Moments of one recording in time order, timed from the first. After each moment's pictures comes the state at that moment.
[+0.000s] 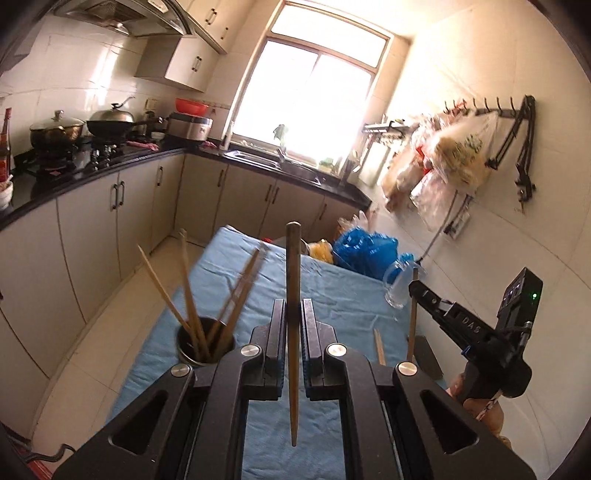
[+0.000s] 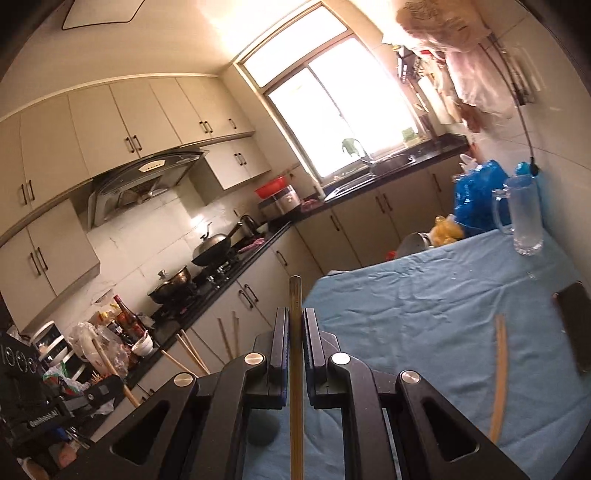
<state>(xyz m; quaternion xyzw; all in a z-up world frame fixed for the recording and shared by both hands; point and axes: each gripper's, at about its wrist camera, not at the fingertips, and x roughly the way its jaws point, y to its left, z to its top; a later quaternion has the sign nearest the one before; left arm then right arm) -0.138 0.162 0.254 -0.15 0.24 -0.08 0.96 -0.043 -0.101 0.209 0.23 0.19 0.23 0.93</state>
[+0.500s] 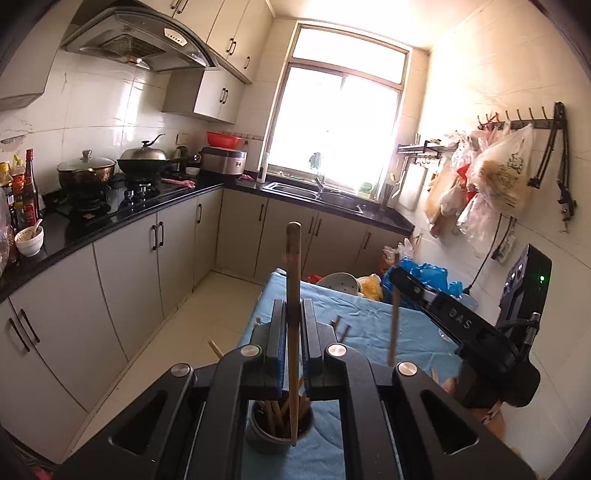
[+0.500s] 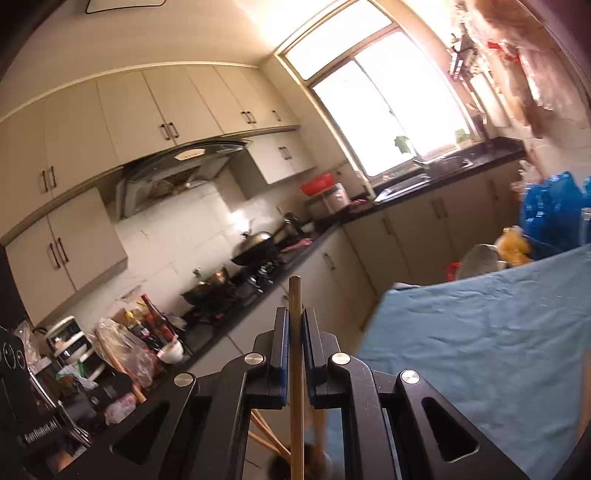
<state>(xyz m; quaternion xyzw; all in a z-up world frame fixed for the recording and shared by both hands) -0.088 0.219 0.284 -0.11 0.21 0.00 0.97 0.037 0.025 0.240 0.23 0.16 0.31 0.91</state>
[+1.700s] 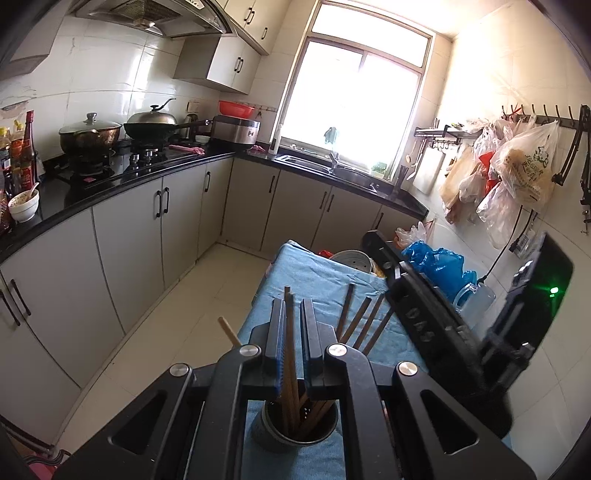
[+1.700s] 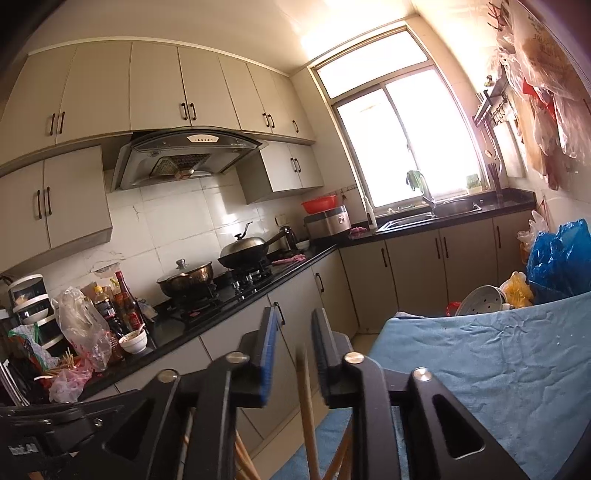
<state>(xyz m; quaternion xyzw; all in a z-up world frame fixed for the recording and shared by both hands) -0.049 0.233 0.234 -0.14 0.25 0.01 0.96 0.044 0.091 0.208 0.14 0.10 0.27 0.95</state>
